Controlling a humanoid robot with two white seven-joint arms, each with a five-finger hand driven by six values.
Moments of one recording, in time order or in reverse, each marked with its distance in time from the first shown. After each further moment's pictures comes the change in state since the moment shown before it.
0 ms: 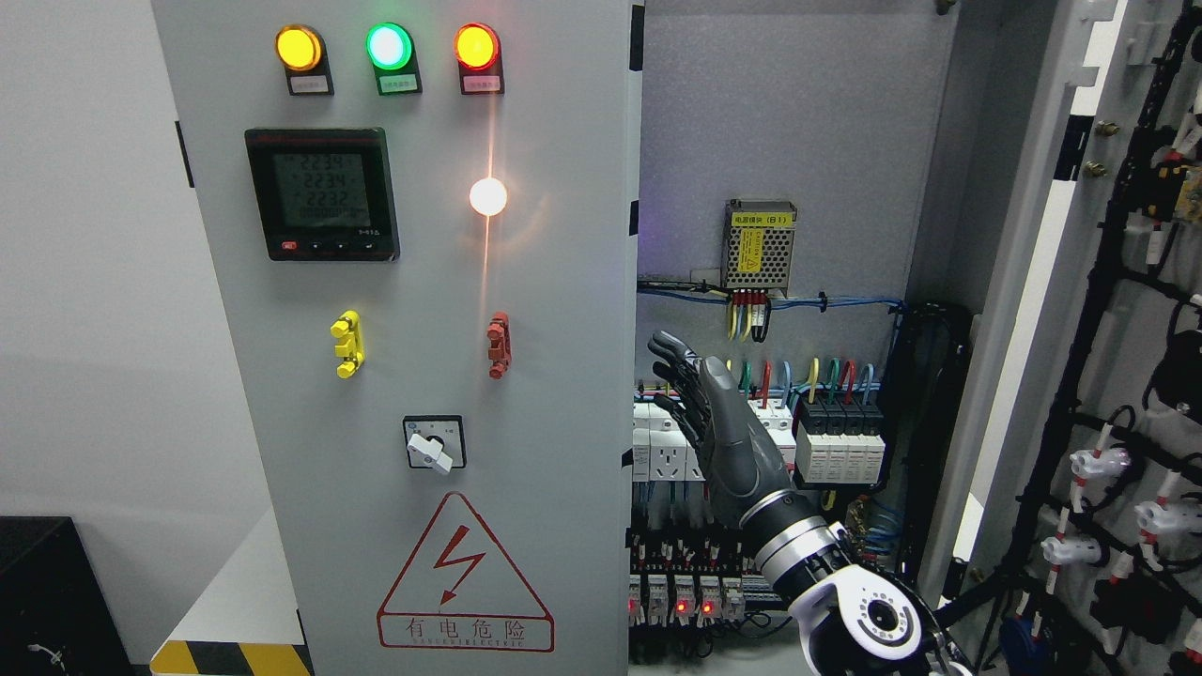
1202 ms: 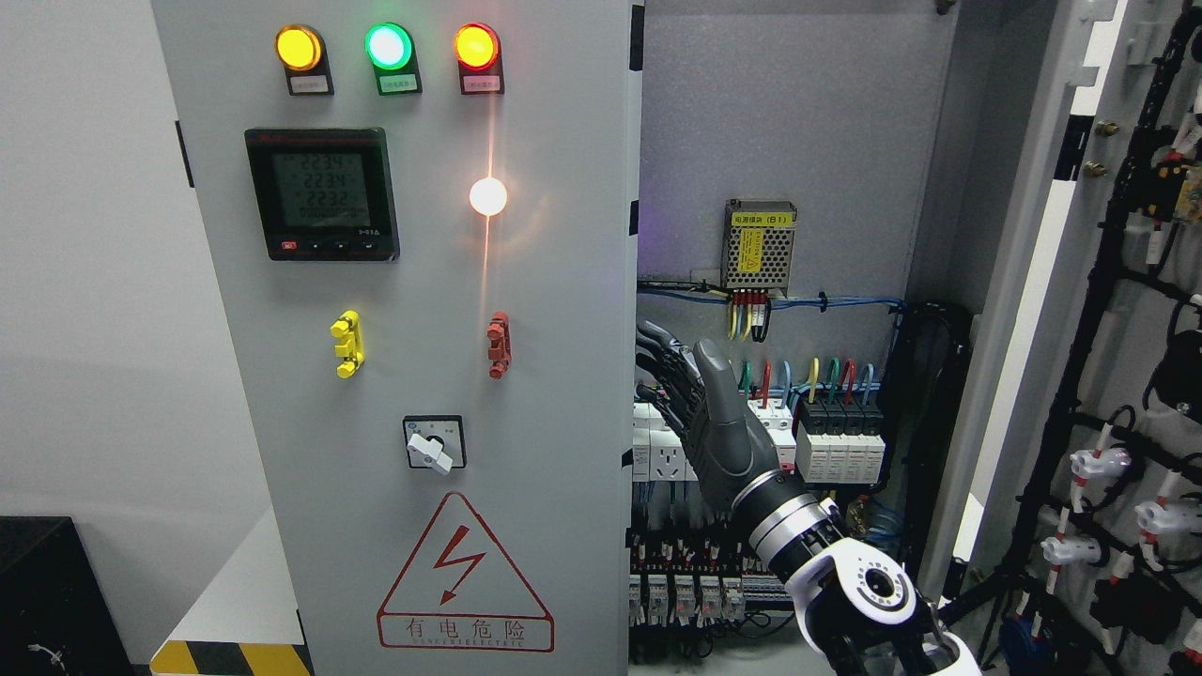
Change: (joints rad) left arm -0.001 0.000 -0.004 0.000 -0.002 0.000 0.001; right arm -0.069 0.000 -0.009 0.094 -0.079 0.001 0.057
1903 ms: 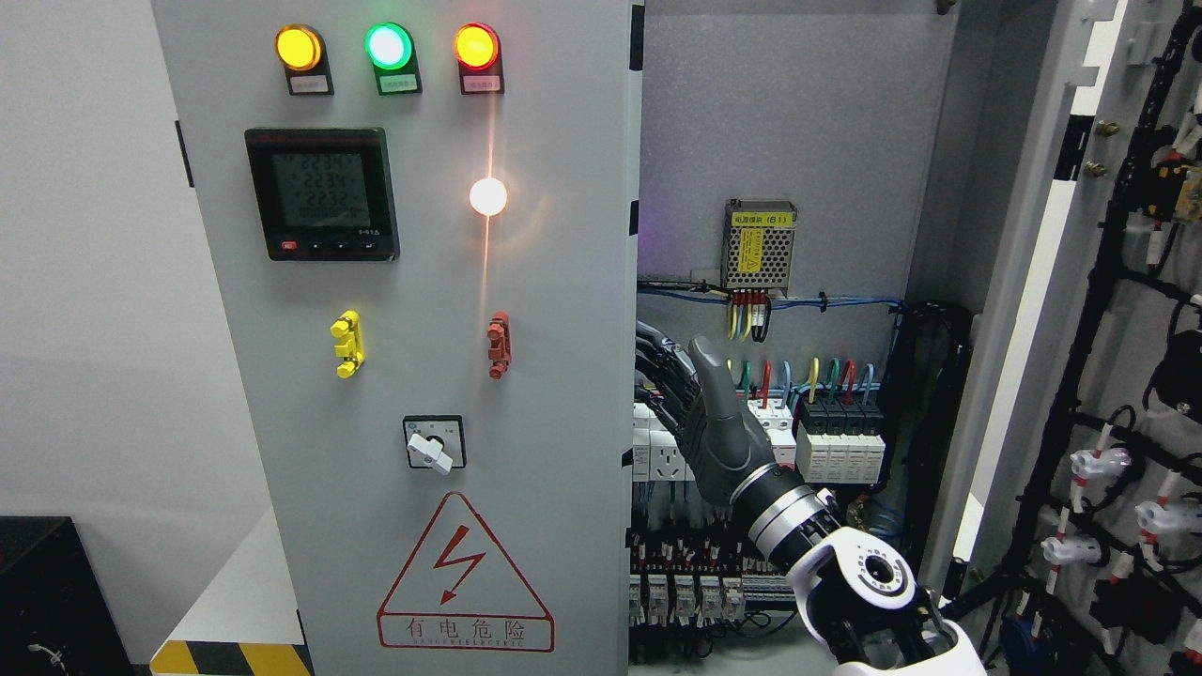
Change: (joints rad) left arm 0.000 0.000 -0.002 0.000 0.000 0.000 -0.005; right arm -0.022 0.000 -0.013 0.047 -0.016 -0.004 0.073
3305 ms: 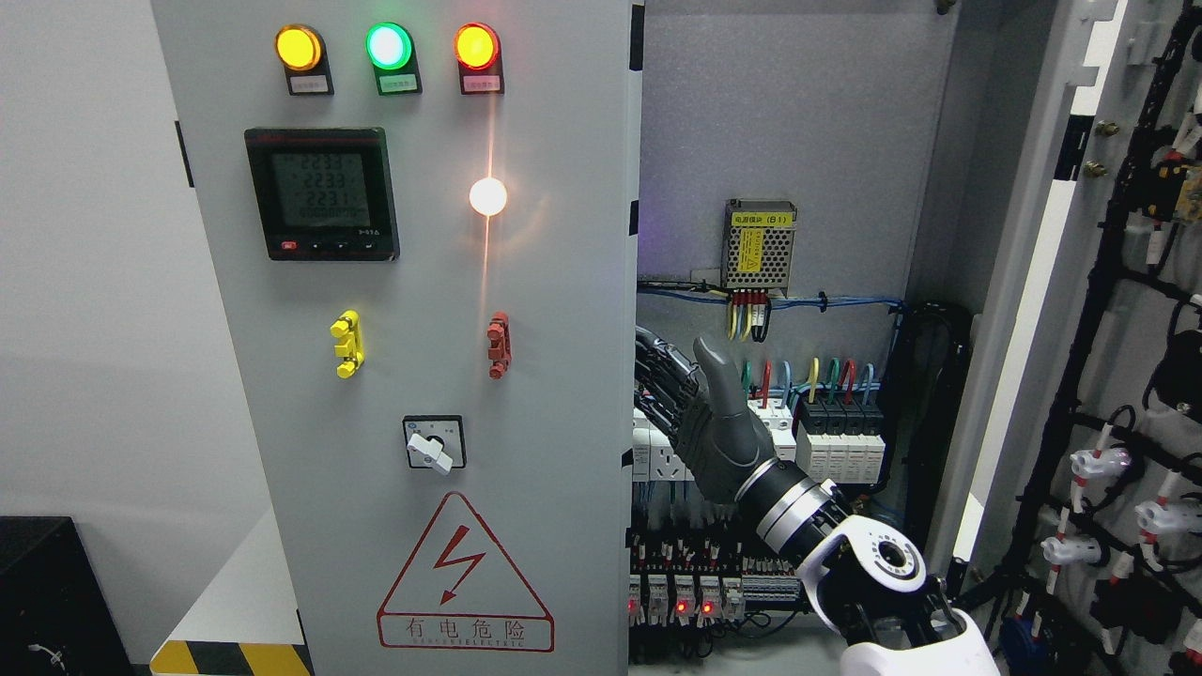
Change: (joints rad) left arm 0.000 0.000 -0.001 0.000 0.000 0.000 0.003; right arm -0.027 0.000 -0.040 0.062 -0.032 0.001 0.162
